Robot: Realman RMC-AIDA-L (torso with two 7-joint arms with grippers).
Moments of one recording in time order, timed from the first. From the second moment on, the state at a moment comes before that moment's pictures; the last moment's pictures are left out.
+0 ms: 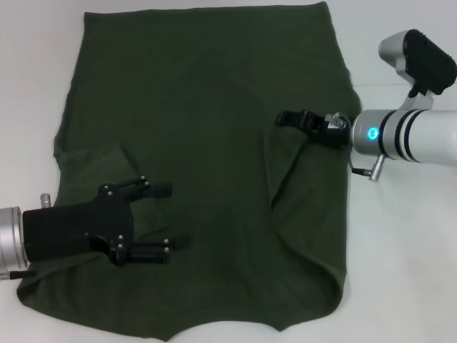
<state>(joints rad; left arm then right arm) -0.55 -2.09 0.46 0.61 2.13 1.76 -1.15 0.95 2.09 -0.77 -0.23 -2.05 -0.53 2.34</state>
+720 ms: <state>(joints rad) -0.55 -2.09 0.46 0.61 2.13 1.75 -1.14 0.96 2.09 -0.79 -0.20 -2.04 -0.53 2.35</state>
